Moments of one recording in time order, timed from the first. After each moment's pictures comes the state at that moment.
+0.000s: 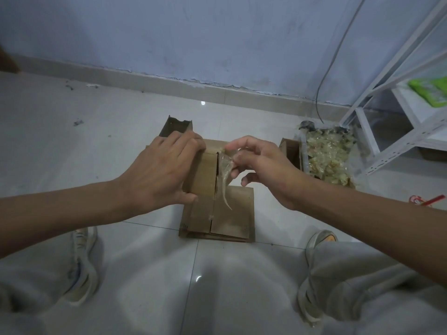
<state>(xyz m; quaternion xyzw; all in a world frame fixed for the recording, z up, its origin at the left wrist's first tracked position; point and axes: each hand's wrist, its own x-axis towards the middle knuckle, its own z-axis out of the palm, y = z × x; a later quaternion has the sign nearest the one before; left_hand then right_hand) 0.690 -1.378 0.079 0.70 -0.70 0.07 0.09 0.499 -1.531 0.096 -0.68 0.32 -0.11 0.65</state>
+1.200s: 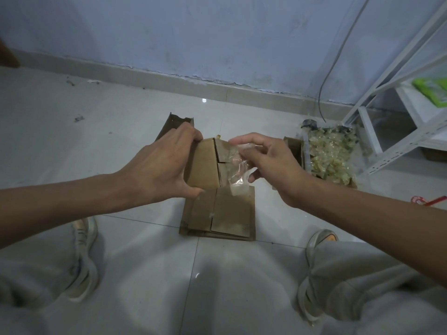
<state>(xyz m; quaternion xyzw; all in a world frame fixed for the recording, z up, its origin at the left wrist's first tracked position) 0.694 -1.381 0.085 0.74 -0.65 -0.06 0.15 0.498 -1.537 0.088 -0.71 0.33 -0.16 0.60</state>
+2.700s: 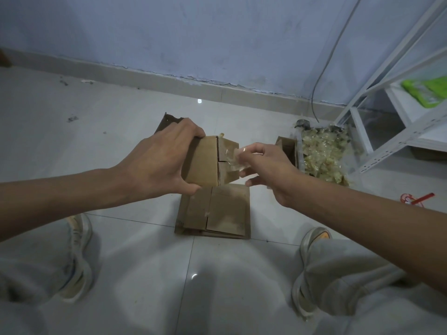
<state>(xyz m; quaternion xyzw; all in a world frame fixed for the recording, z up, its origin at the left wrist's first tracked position) 0.691 -1.382 0.091 0.72 -0.67 -0.03 0.17 0.498 -1.534 0.084 -0.63 0.47 -0.13 0.61</state>
